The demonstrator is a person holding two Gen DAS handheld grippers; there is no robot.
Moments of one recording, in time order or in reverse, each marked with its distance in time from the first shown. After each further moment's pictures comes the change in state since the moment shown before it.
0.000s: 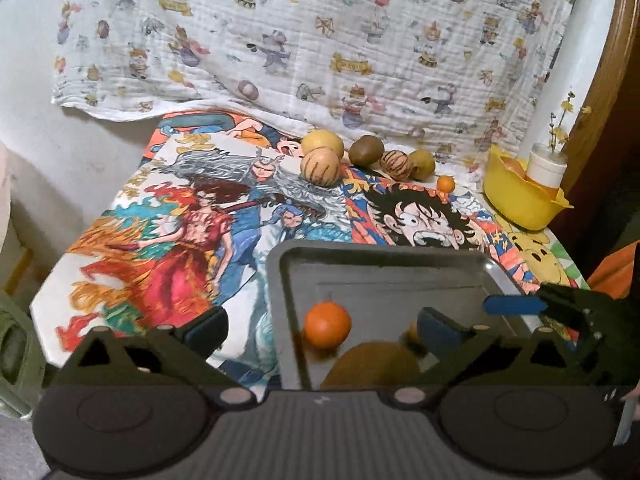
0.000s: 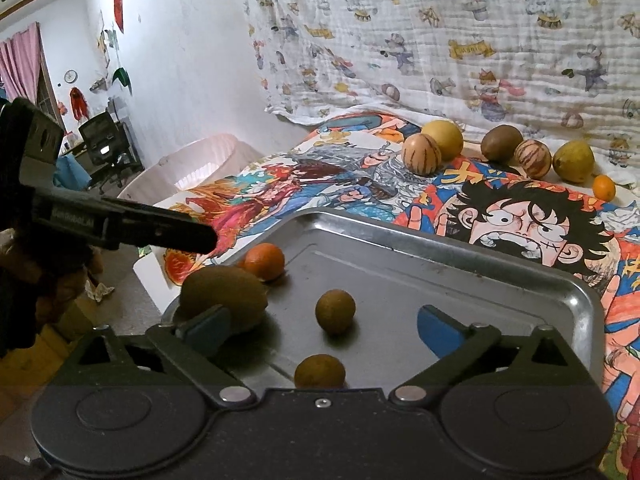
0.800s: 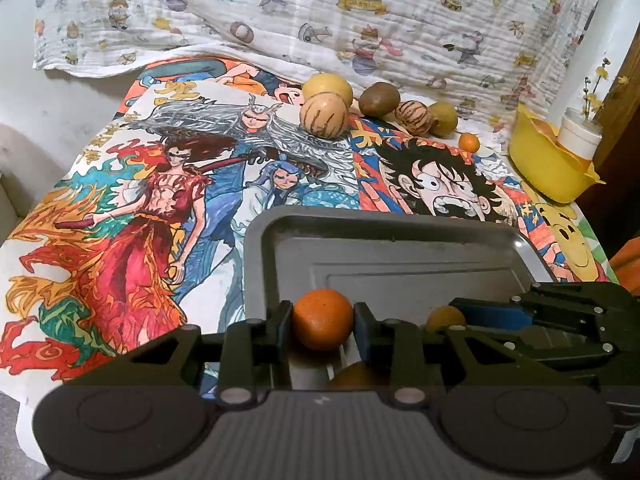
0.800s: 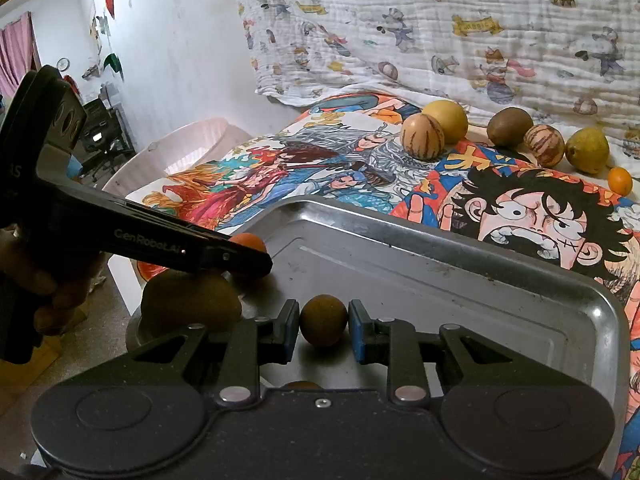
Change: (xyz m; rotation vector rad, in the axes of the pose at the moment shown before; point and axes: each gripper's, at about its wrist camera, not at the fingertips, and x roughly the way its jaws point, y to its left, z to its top) left arm 0.065 -0.011 0.009 -0.020 0.151 0.034; right arm 0.040 -0.008 0.010 0.001 0.062 -0.013
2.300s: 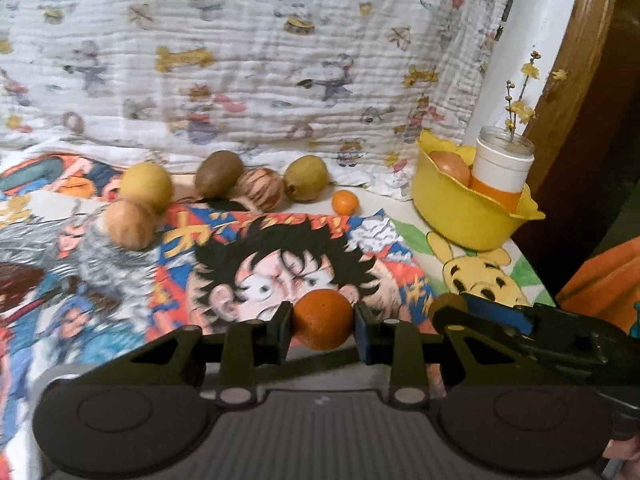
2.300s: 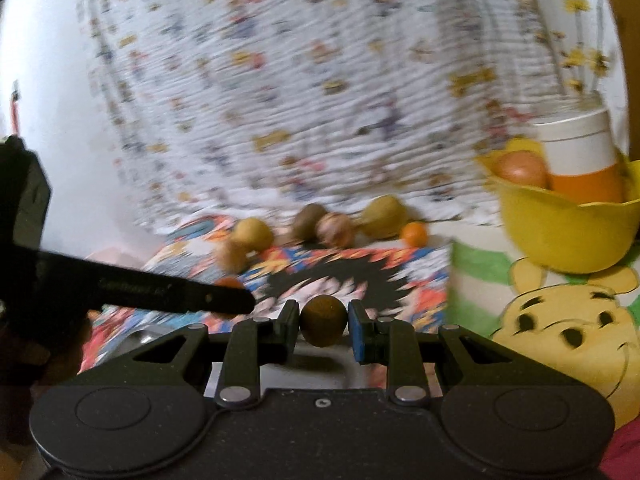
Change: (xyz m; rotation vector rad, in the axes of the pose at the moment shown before) left arm 0.048 -0.145 0.069 0.143 -0.109 -0.117; right arm -0.102 -0.115 -0.005 0.220 -0.301 -0.251
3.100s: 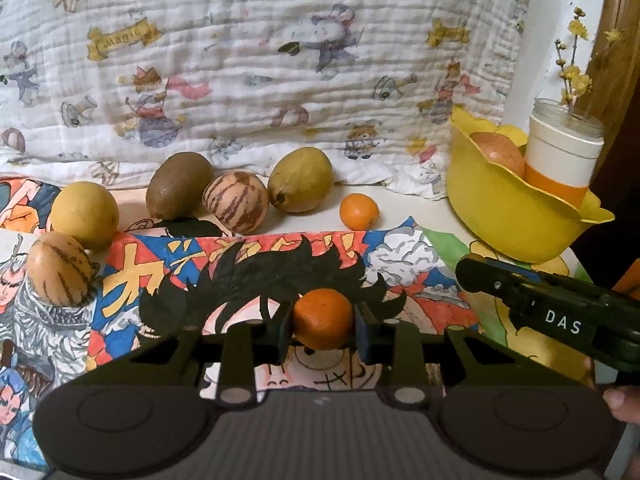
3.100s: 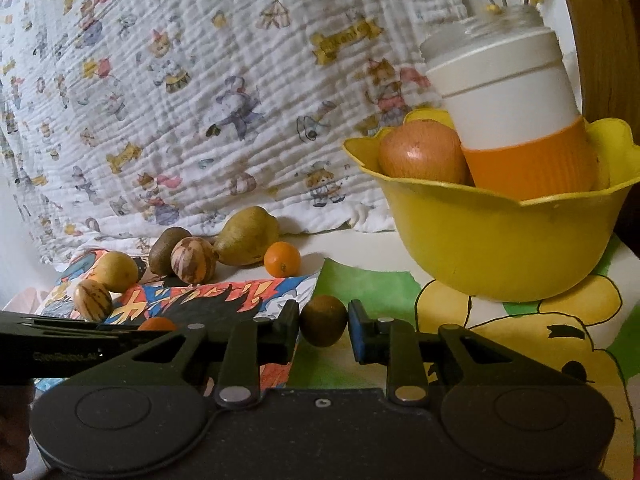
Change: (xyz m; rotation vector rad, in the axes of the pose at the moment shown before) left arm 0.110 -0.018 0.035 0.043 0.033 0.065; right arm 0.084 -0.105 0.024 0.136 -0.008 -0.215
